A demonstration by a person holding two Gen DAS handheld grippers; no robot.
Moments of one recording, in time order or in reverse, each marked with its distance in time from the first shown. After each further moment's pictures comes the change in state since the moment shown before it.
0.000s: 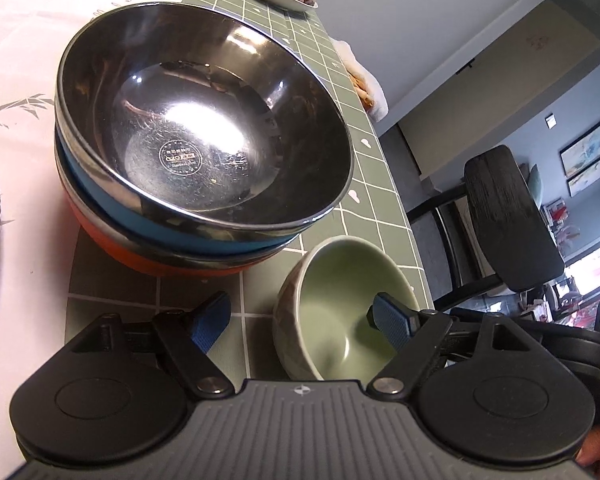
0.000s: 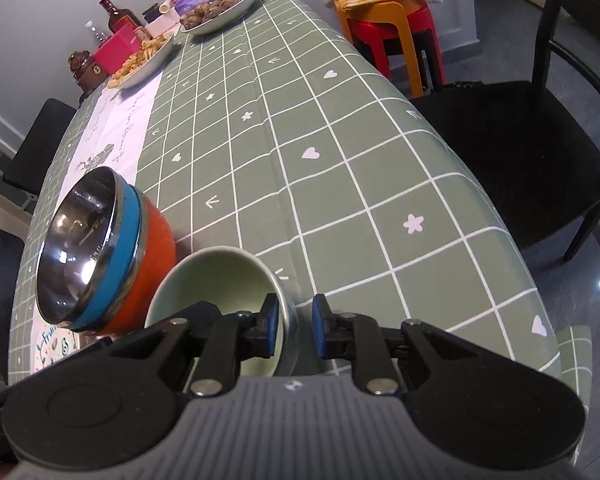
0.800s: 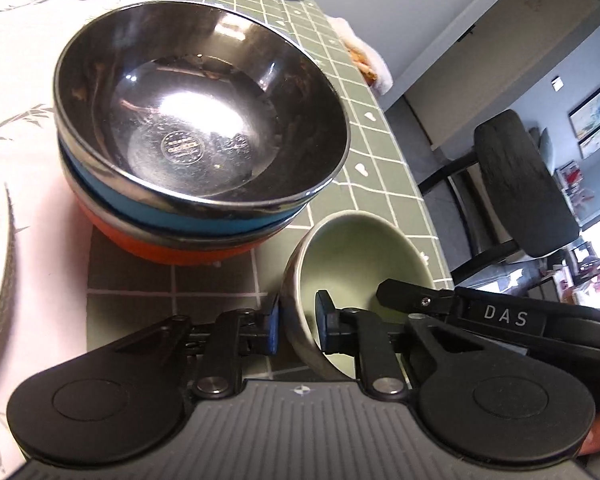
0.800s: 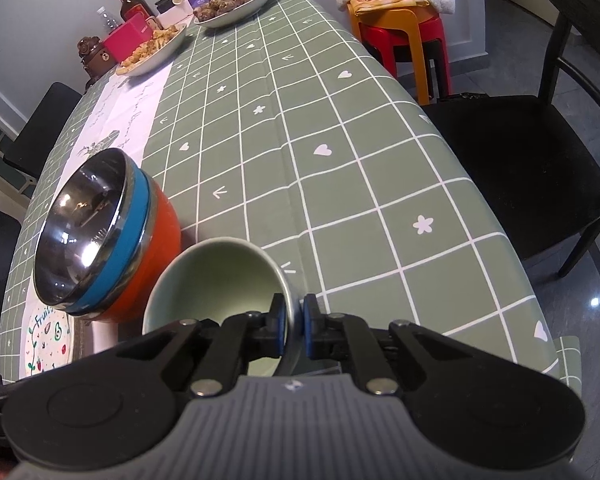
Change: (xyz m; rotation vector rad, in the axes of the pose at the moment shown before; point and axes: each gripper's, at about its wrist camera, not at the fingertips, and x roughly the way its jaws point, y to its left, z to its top) left arm -0.007 -0.011 0.000 0.074 0.070 0.071; right arm -0.001 0.010 -0.005 -0.057 -0.002 -0.008
